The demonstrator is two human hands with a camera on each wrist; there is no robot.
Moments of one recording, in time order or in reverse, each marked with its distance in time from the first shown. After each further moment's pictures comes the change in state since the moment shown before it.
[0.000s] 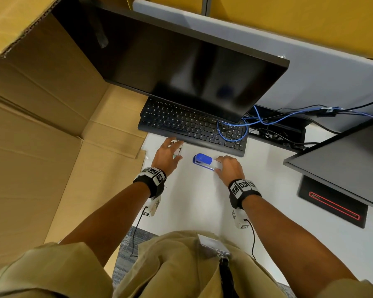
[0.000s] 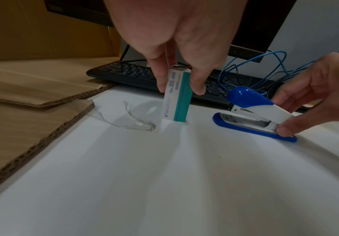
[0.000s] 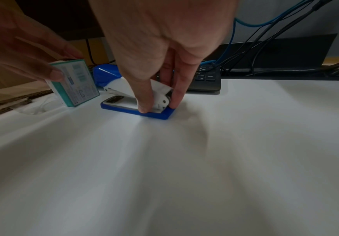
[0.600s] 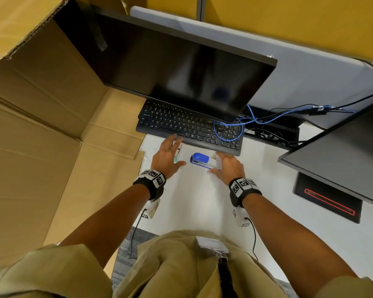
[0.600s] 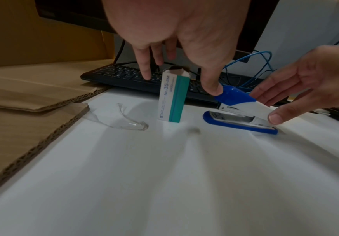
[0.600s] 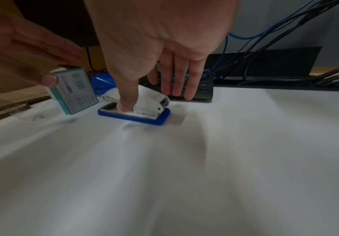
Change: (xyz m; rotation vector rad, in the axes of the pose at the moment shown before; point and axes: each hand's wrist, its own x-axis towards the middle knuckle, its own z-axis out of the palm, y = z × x) left_hand -0.012 0.009 0.001 0.197 -0.030 0.055; right_hand -0.014 0.003 -0.011 0.005 0.010 0.018
